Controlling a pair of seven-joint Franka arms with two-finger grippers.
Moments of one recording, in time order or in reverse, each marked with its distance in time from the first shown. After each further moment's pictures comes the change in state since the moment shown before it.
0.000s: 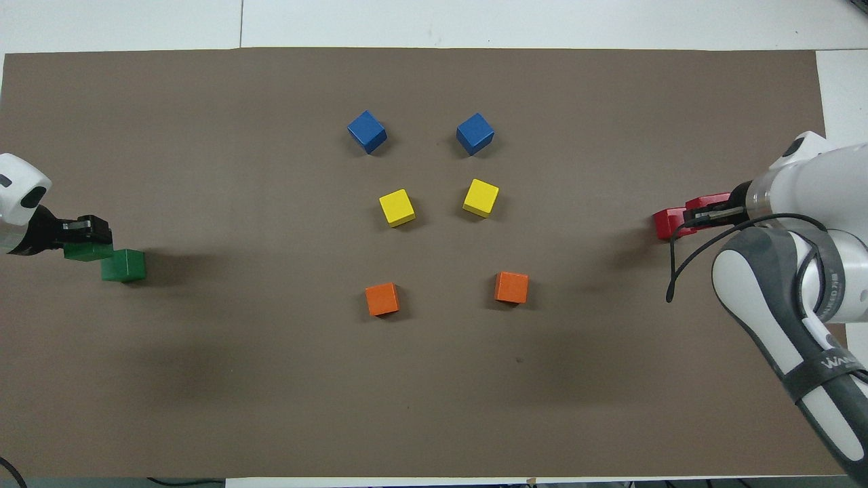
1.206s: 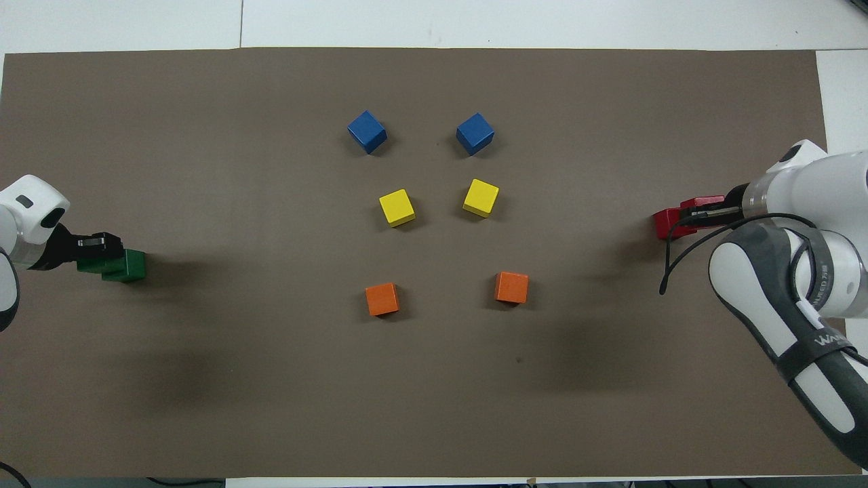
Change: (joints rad) left arm 0.010 -0.012 -0.001 -0.085 0.000 0.069 0.050; right arm -0.025 0.060 0.009 -0.020 0.051 0.074 0.021
